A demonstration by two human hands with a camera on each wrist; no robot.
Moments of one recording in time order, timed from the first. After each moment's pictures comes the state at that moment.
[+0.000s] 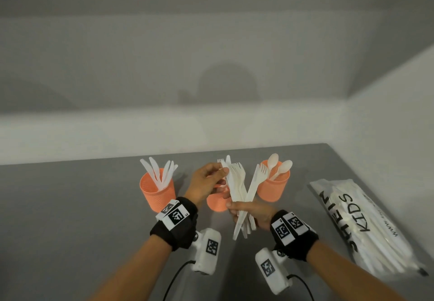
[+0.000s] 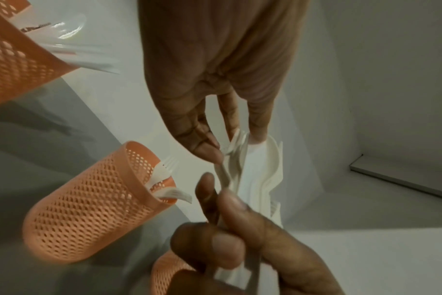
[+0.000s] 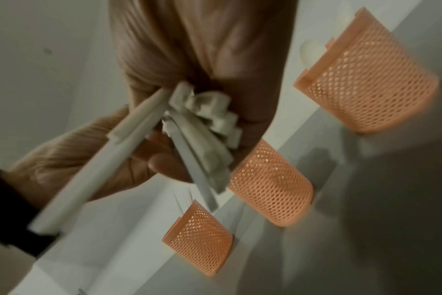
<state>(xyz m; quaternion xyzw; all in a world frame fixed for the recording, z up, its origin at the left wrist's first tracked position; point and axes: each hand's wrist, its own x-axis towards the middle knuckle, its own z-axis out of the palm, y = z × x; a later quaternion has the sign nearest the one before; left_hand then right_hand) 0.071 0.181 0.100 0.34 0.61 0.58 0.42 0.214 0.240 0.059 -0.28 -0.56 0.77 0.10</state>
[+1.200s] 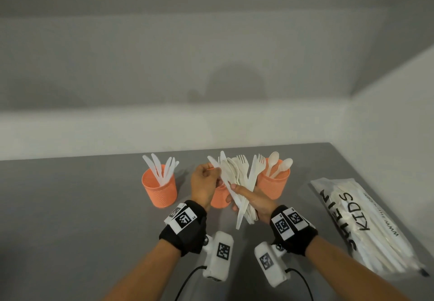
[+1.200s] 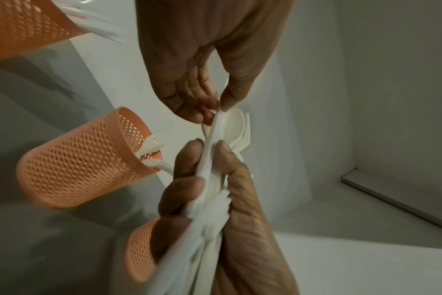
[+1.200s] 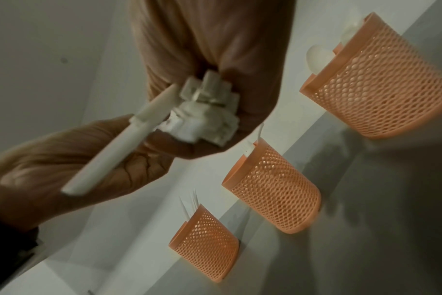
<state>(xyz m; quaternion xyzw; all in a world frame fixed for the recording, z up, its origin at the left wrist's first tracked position) 0.094 0.178 0.096 0.23 0.62 0.68 0.32 0.217 0.239 0.074 -0.28 -0.58 0.74 0.18</state>
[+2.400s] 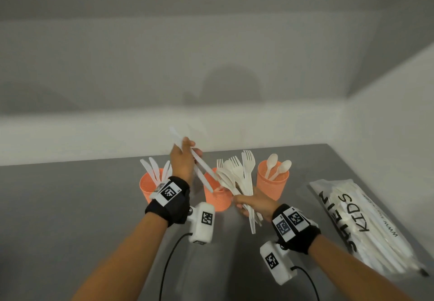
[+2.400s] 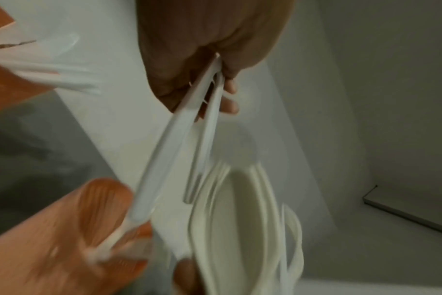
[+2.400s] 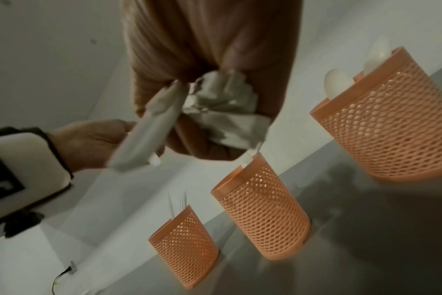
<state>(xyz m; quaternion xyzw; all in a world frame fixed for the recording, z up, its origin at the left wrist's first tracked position) 0.044 0.197 0.133 0.21 0.63 0.72 0.22 0.219 0.248 0.075 -0.31 -0.65 0.68 0.11</state>
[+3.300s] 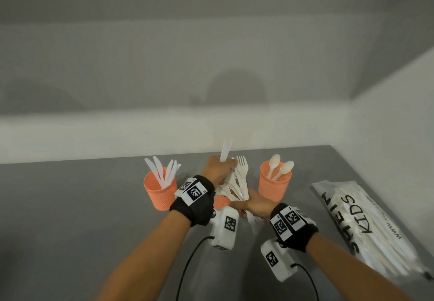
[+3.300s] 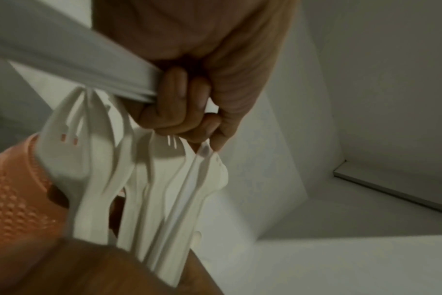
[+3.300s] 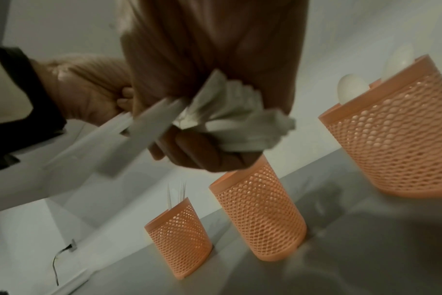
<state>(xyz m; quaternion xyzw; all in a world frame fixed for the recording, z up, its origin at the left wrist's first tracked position) 0.090 0.213 0.131 0.31 0.73 0.47 0.38 0.212 0.250 0.066 -0.28 -0.72 0.64 0.06</state>
